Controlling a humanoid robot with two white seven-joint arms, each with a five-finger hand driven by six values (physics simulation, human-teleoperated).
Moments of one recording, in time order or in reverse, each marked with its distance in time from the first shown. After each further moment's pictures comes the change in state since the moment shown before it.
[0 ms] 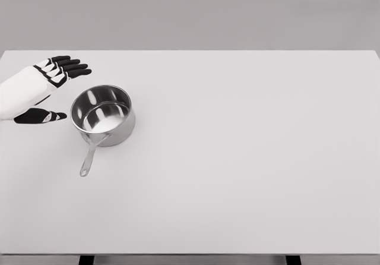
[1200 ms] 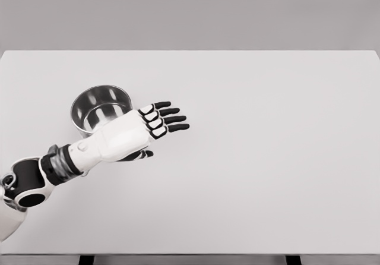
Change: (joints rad) left arm -0.044 -0.289 -0.282 -0.121 -0.334 0.000 0.079; right arm 0.002 0.000 -0.003 0.001 -0.003 0.000 0.000
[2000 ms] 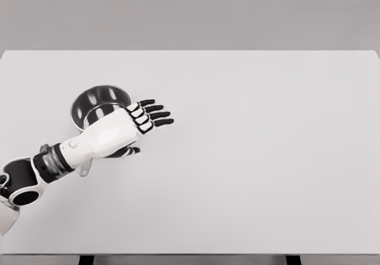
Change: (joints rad) left arm 0.014 0.008 0.039 0.091 -0.029 0.000 0.017; right arm -0.002 0.000 0.000 0.000 0.000 0.000 0.000
